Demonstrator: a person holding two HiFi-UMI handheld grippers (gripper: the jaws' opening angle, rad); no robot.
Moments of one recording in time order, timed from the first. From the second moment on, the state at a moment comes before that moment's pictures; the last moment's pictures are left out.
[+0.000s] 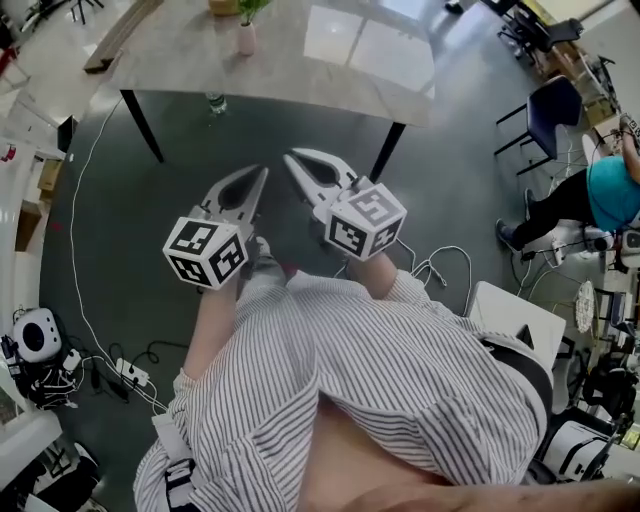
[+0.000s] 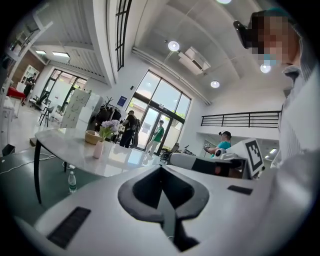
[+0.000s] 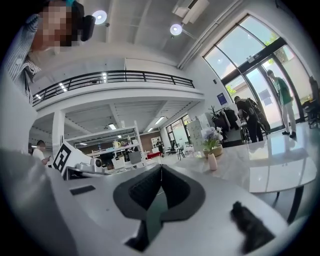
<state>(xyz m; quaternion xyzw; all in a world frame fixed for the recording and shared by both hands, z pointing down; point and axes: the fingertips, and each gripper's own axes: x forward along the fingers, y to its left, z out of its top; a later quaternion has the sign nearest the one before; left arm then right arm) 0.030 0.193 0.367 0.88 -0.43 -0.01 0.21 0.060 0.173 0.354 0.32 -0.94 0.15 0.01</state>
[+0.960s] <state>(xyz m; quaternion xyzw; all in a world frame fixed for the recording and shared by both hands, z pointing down) -0.057 0.016 0.375 0.89 -0.39 -0.02 0.22 -0.016 0.003 0.368 0.38 -0.91 0.17 0.01</state>
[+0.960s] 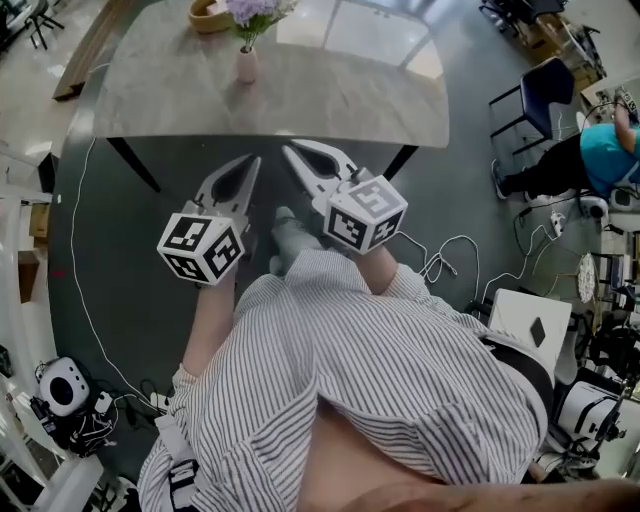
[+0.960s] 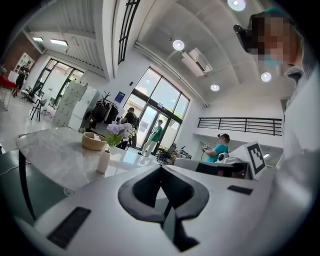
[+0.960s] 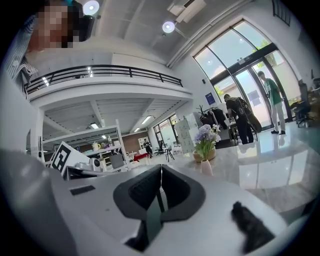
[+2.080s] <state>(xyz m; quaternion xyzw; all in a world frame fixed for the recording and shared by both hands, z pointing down) -0.069 -0.235 0.364 0.87 -0.45 -0.02 0.21 -0.028 -0.254 0.361 0.35 -0.92 0.18 0.02</state>
